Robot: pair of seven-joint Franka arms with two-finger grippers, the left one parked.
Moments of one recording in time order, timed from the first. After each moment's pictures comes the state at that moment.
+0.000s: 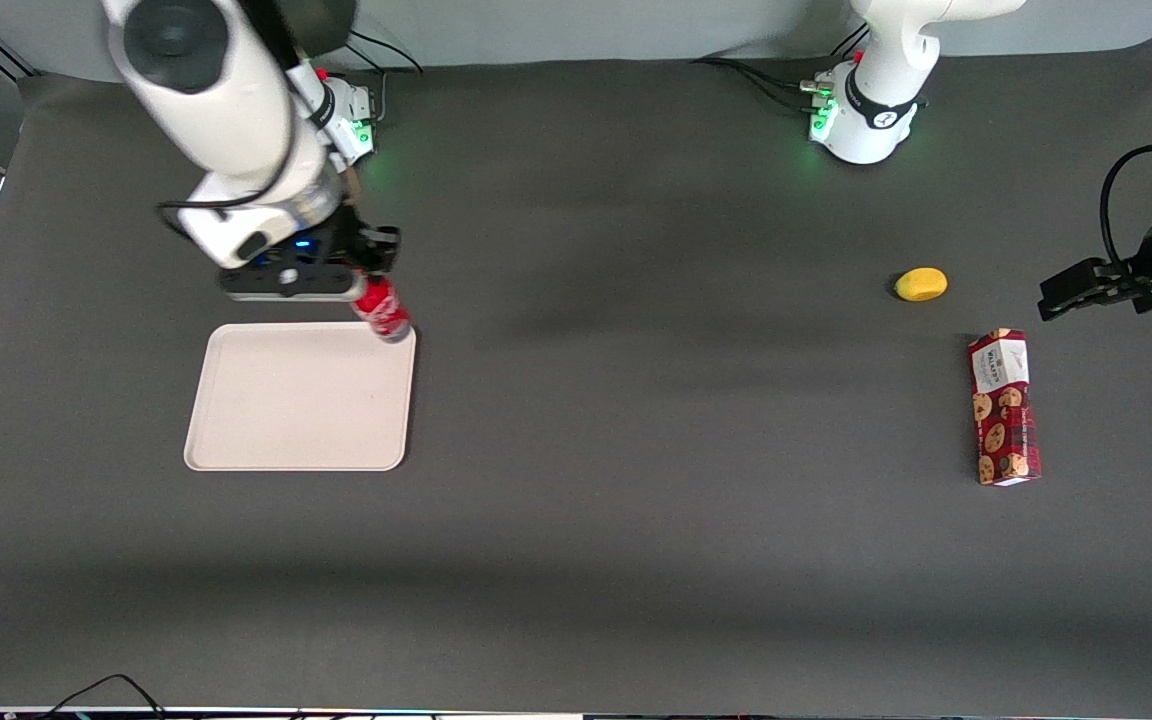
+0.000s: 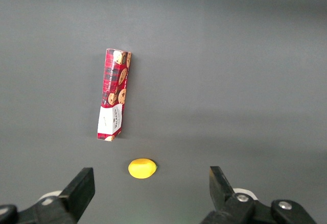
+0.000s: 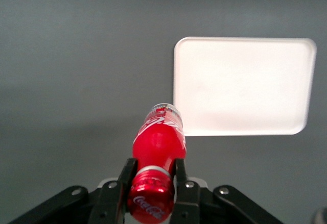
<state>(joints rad) -0.07 0.08 0.52 -1.61 -0.07 1.61 0.45</state>
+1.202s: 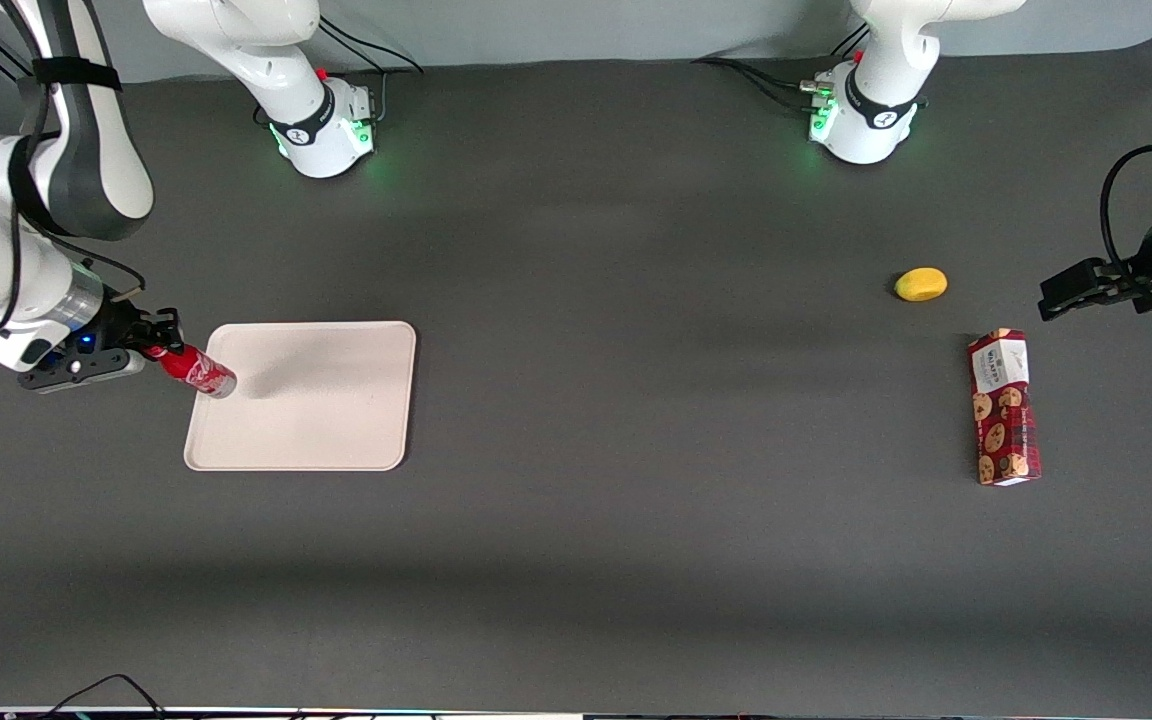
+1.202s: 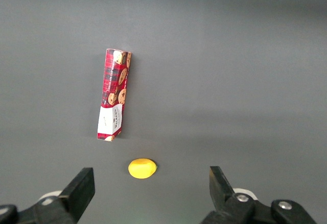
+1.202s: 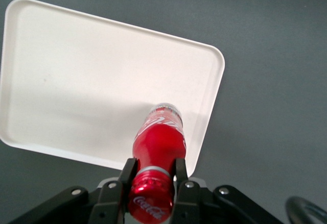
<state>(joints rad) -0.07 -0.01 -0.06 -2.21 -0.06 2.17 -0.33</state>
